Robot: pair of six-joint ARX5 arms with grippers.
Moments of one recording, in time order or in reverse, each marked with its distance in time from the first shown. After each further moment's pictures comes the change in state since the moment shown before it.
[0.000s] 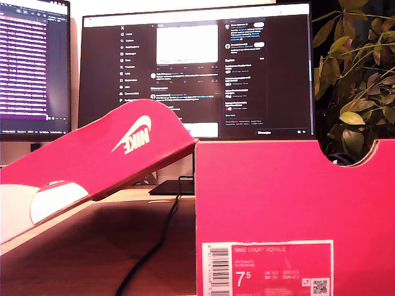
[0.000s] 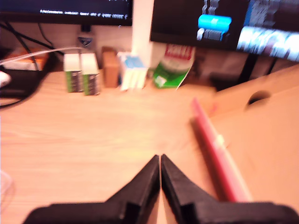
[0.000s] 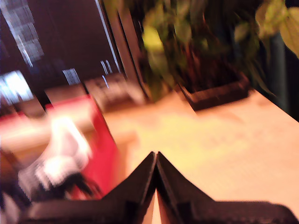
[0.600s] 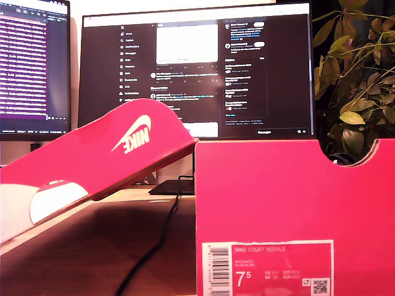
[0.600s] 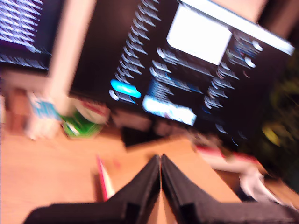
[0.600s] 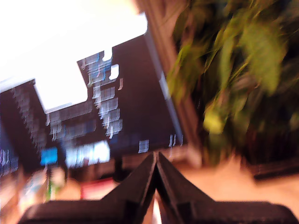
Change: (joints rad) left arm 0.000 0.131 0.224 -0.084 0.241 -0.142; right arm 0.000 0.135 0.399 -0.224 -0.159 0.005
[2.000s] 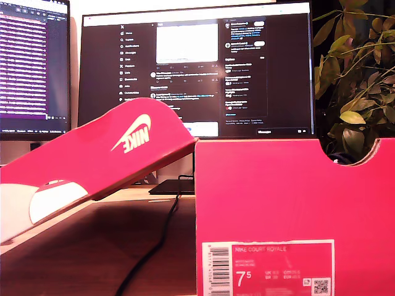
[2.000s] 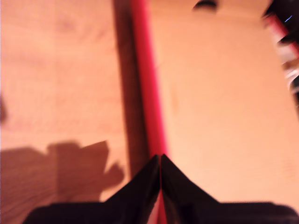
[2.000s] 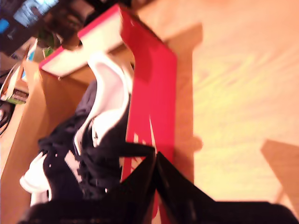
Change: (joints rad) left arm 0.230 1.224 0.257 -0.103 0.463 0.251; right arm -0.281 0.990 0.082 0.095 -0.613 -0.118
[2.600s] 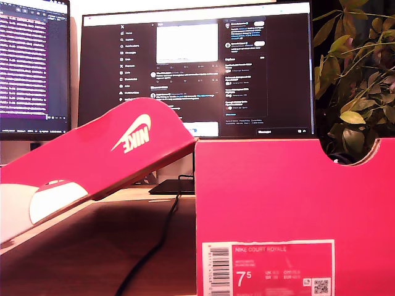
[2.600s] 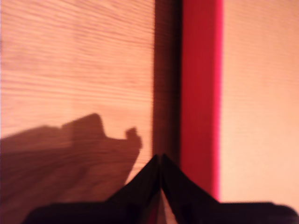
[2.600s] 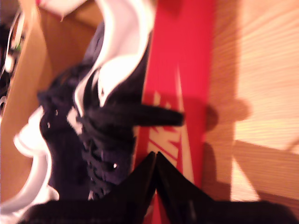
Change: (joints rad) left arm -0.037 0.130 0.015 -0.003 0.077 0.012; right arm 0.192 0.185 0.000 0.057 0.006 -0.023
